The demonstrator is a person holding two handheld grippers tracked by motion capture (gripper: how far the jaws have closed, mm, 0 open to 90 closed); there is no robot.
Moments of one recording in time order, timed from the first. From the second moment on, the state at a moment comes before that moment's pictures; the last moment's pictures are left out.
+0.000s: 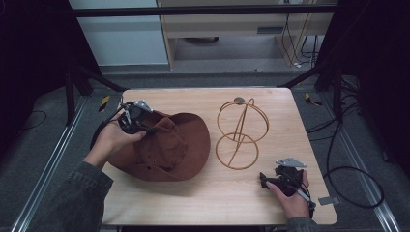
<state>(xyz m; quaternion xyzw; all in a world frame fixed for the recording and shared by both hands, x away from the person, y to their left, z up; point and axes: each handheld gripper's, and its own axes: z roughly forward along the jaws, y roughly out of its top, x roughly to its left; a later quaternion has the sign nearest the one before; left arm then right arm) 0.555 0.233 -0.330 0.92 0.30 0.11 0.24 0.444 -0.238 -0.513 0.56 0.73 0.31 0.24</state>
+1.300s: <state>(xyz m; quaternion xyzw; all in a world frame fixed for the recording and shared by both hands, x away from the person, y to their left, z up) 0.494 0.243 -0.235 0.91 0.22 0.17 0.30 0.449 -0.240 -0.513 0.57 0.72 0.31 0.24</state>
